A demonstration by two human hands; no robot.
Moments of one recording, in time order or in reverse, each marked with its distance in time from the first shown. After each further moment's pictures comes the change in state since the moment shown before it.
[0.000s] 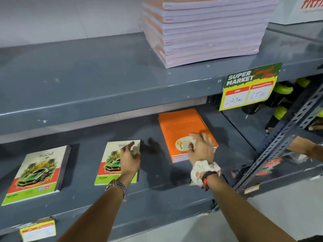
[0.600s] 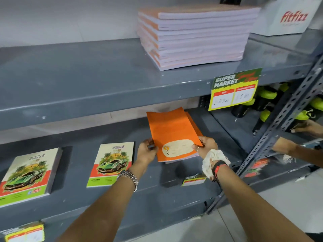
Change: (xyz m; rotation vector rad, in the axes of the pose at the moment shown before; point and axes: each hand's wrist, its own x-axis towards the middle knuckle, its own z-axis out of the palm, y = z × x) left_hand -0.019 0.075 0.030 -0.421 -0.278 -0.120; right_hand 0.025 0.030 -0.039 0.312 -0.232 0.279
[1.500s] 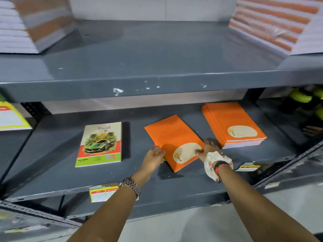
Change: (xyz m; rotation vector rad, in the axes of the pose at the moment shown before) left_hand -0.050 -0.089 -0.210 -0.100 -0.078 -0.195; right_hand -0.091 -0.061 0.194 -0.742 -0.198 0.010
